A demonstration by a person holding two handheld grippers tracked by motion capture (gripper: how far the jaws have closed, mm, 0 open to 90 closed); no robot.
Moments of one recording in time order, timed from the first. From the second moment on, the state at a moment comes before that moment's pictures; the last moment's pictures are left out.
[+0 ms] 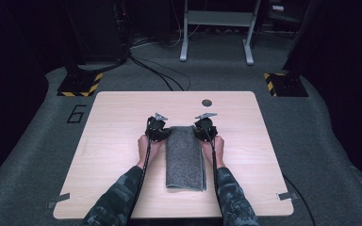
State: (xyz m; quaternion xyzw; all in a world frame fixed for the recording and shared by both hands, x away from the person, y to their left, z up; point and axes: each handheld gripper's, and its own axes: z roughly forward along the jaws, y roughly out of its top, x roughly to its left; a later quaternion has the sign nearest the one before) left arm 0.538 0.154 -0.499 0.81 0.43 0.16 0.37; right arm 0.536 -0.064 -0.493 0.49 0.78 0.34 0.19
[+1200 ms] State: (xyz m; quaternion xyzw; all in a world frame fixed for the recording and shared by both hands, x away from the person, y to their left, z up) left arm 0.483 0.159 -0.437 0.80 0.34 0.23 0.44; right arm 0.473 -0.078 -0.435 0.40 0.76 0.44 0.26
